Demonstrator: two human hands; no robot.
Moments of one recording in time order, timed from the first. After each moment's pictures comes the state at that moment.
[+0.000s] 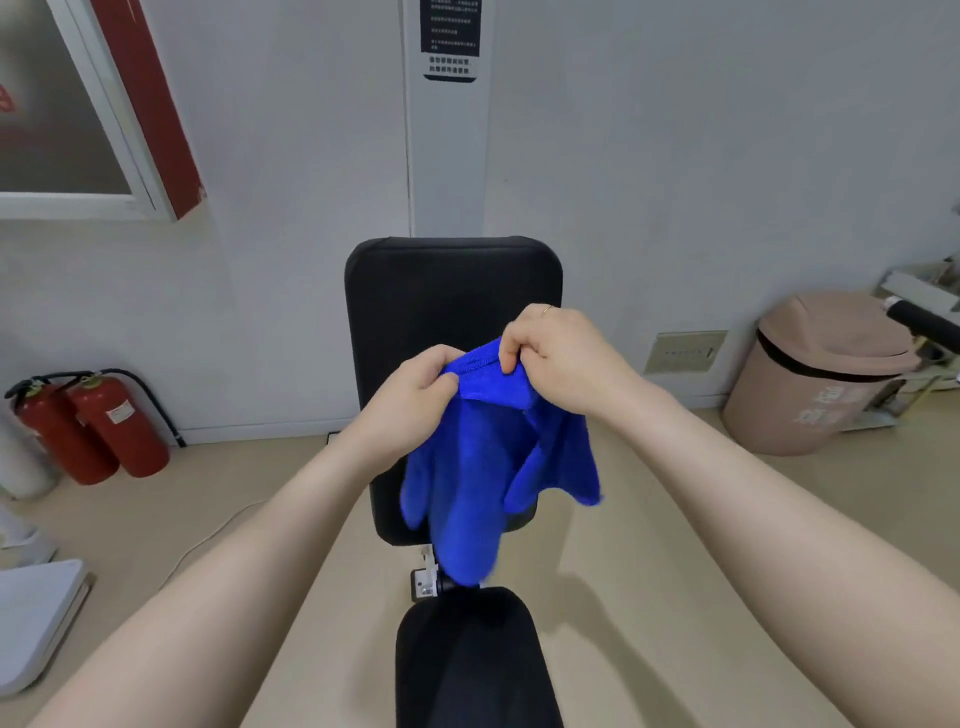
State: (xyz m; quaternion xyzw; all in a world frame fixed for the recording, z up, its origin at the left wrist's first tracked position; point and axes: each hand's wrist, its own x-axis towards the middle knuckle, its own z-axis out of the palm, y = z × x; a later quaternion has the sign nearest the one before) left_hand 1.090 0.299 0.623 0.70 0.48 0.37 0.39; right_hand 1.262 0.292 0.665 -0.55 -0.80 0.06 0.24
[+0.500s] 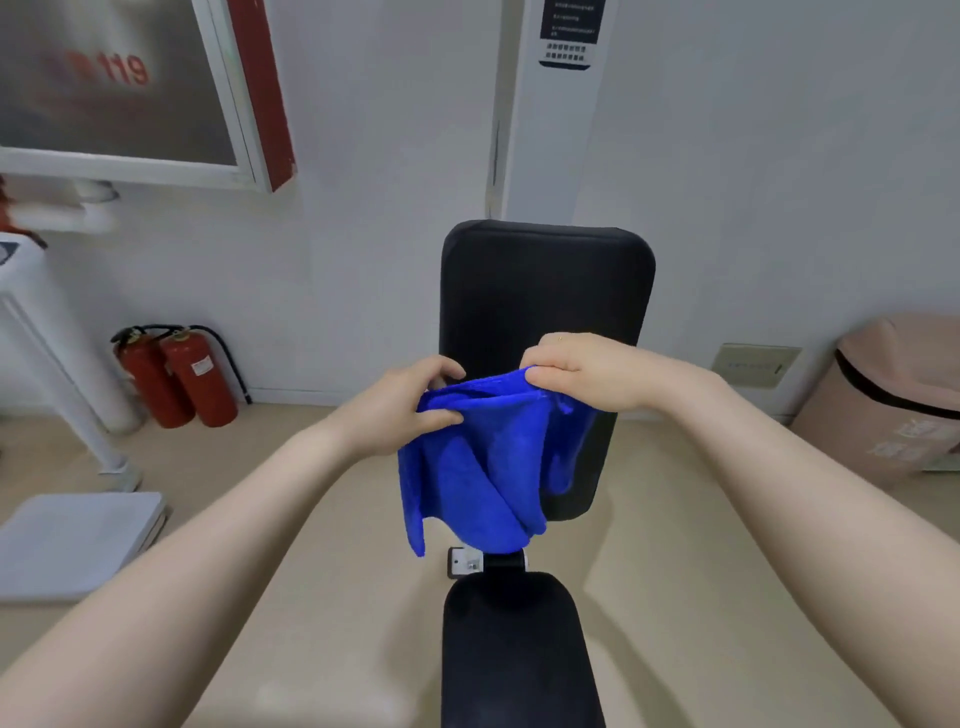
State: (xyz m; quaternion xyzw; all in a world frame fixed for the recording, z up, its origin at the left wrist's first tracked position) left_hand 0.991 0.288 0.602 0.79 0.51 0.22 0.26; right_hand 1.214 0.295 0.666 -0.49 -0.86 0.18 0.01
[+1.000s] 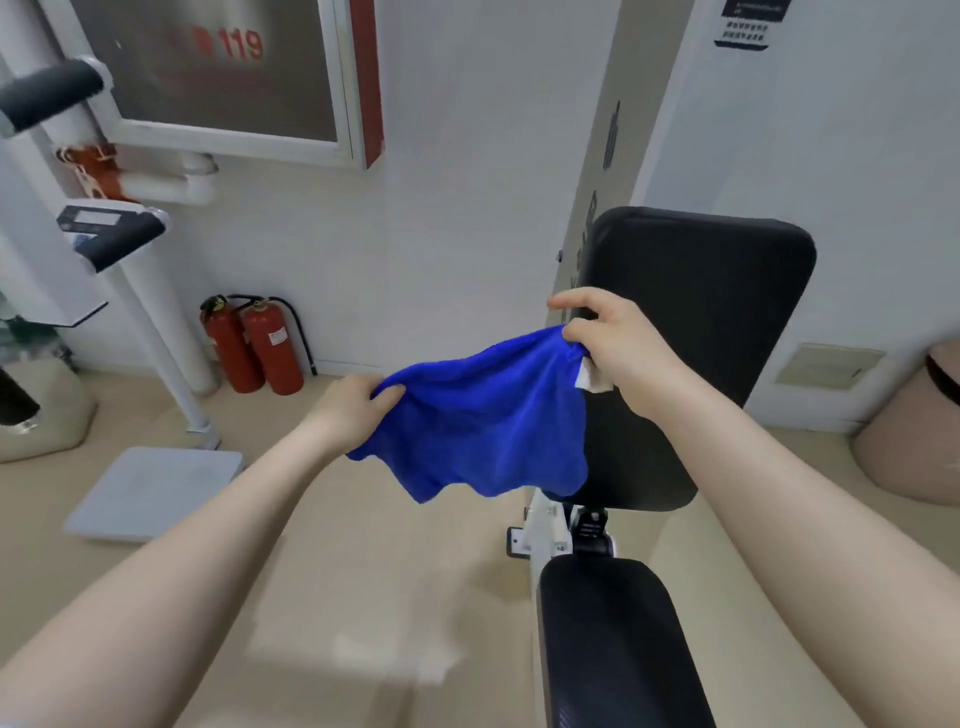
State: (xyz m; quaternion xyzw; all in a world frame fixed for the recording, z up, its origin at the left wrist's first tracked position) left_hand 0.806 0.275 0.554 0.60 0.70 0.26 0.29; right_hand 1.060 0.291 0.646 -0.58 -0.63 0.38 0.35
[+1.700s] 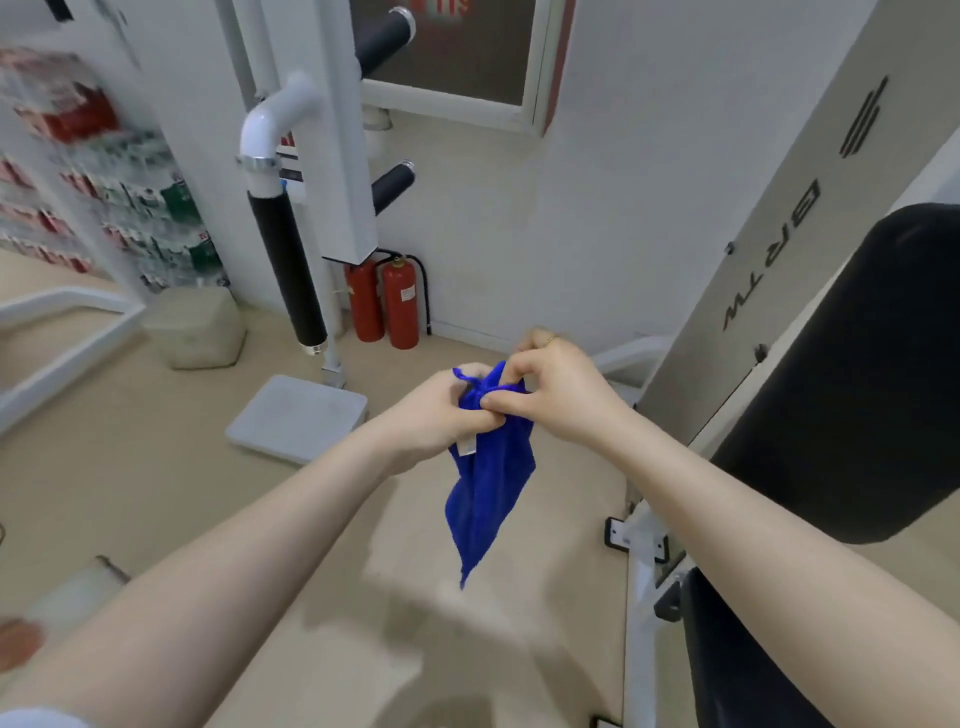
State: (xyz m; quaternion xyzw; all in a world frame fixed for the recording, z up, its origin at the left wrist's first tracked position) left_hand 0.647 0.174 0.562 0.55 0.55 0.36 0.52; right_hand 0.790 0.229 0.587 -0.42 -0.85 0.27 0.19
